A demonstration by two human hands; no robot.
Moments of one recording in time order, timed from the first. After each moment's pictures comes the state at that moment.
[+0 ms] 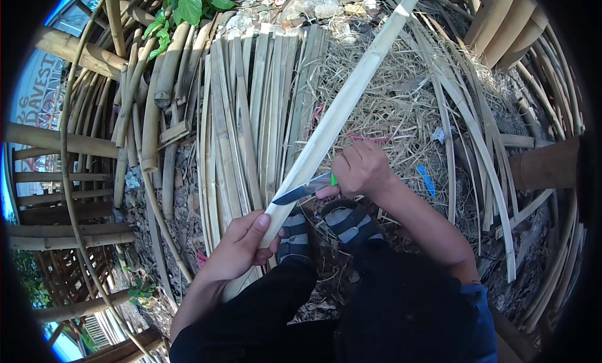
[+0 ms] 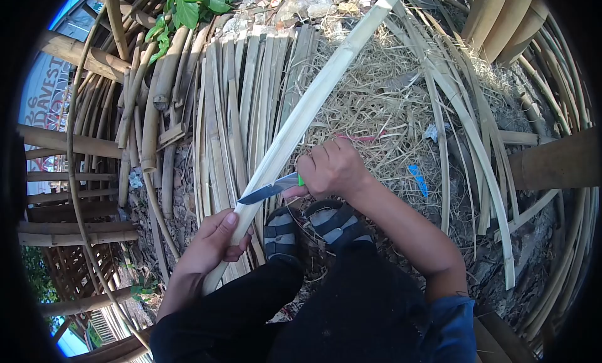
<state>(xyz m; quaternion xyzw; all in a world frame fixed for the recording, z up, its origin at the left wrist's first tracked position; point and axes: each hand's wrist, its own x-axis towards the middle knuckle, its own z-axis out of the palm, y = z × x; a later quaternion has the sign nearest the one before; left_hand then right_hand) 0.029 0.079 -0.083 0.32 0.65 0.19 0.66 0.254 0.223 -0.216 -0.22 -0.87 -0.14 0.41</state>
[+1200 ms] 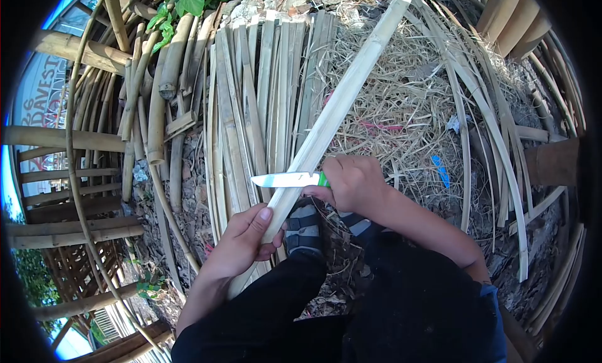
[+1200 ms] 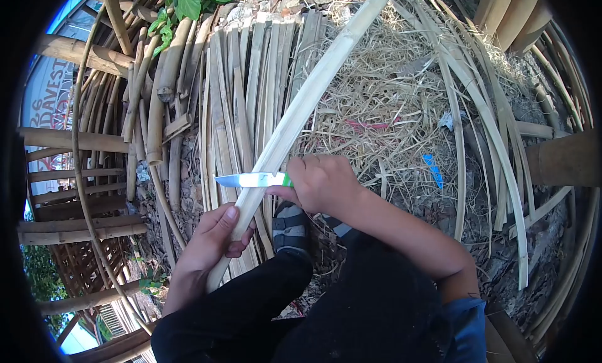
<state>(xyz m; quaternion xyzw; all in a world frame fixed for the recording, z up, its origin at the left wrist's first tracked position) 0.026 0.072 -0.087 0.29 0.68 0.21 0.64 0.226 0.180 -0.212 -0.29 -0.87 0.12 0.38</state>
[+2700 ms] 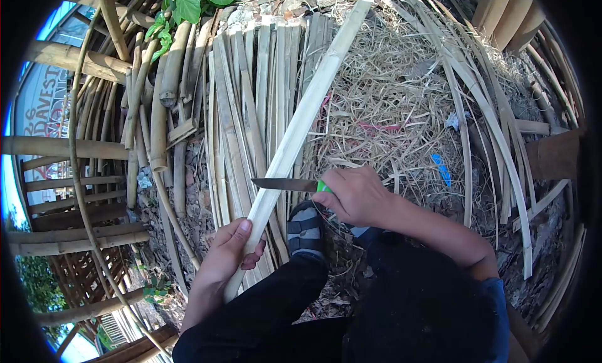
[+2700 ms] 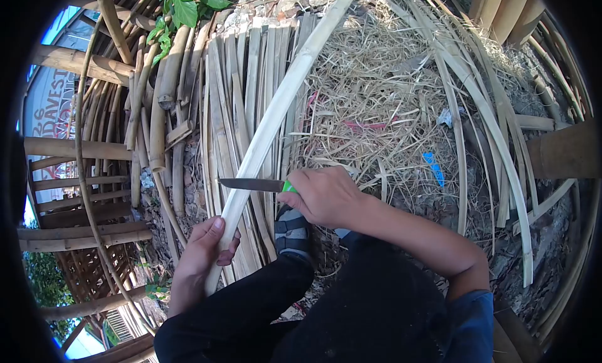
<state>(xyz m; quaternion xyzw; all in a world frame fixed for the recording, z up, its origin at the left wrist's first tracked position) -0.001 0.050 -0.095 0.25 0.69 0.25 0.63 0.243 0.171 -0.214 -0.28 -0.83 0.31 0.36</state>
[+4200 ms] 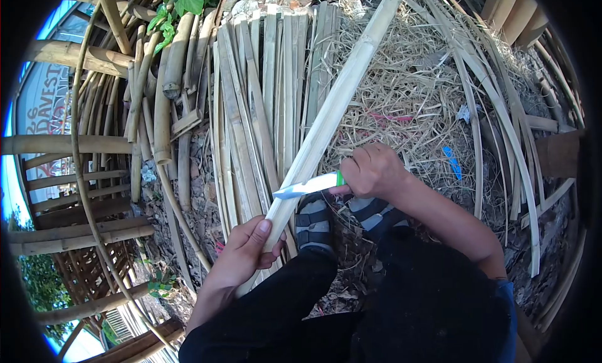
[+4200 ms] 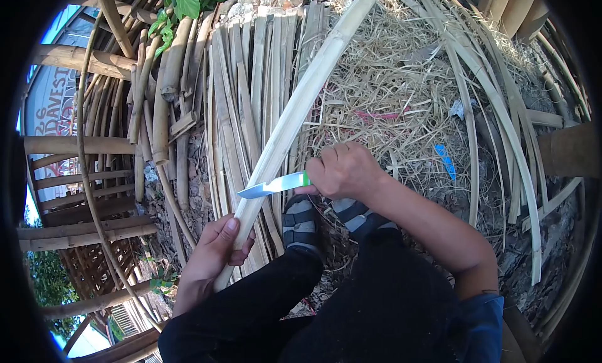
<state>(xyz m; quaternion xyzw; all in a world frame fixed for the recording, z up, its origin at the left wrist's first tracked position) 0.010 0.051 -0.089 0.27 0.68 0.19 0.65 0.240 0.194 -0.251 -0.22 -0.89 -0.05 0.39</state>
